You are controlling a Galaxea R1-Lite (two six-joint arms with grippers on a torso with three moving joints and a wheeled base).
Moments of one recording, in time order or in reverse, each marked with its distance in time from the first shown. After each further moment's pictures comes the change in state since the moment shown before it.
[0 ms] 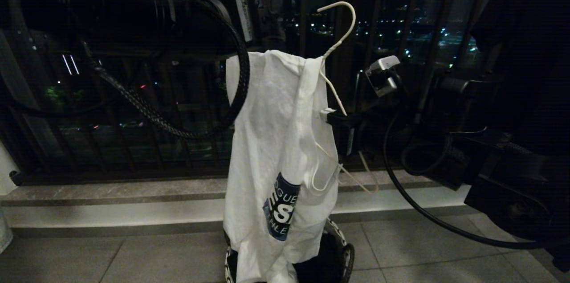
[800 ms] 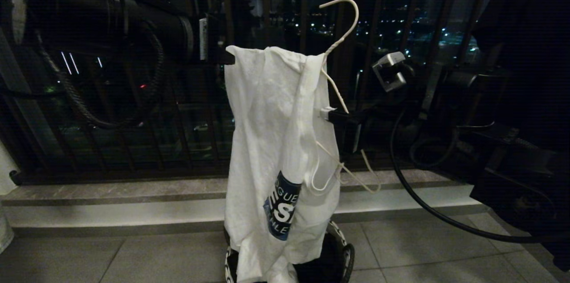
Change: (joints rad) left arm 0.240 0.016 -0.051 0.160 -0.413 0.271; right arm -0.040 -0.011 -0.006 0.011 0.136 0.052
